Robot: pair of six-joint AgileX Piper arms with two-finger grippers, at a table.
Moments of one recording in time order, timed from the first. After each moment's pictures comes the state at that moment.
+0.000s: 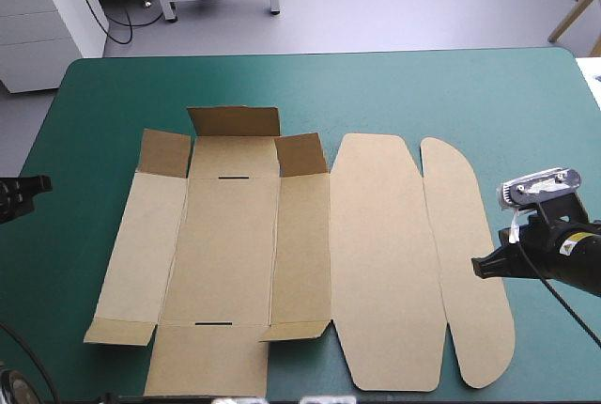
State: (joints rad) left arm 0.65 1.26 -1.27 -0.38 1.25 0.37; right arm 0.02 0.82 -0.96 0.16 1.09 -0.31
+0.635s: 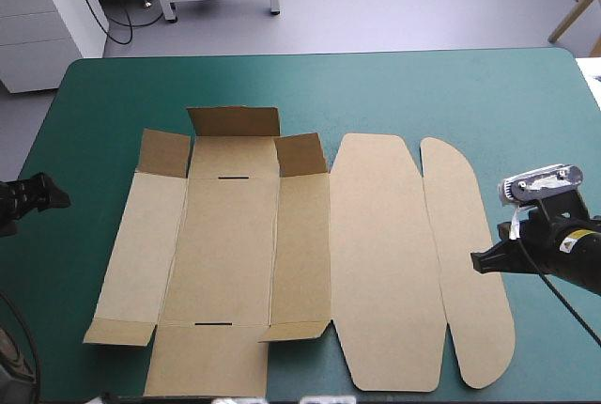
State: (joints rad) left arm 0.69 1.45 -1.26 -0.44 1.23 0.39; right arm 0.02 0.82 -0.96 0.17 1.05 -0.30
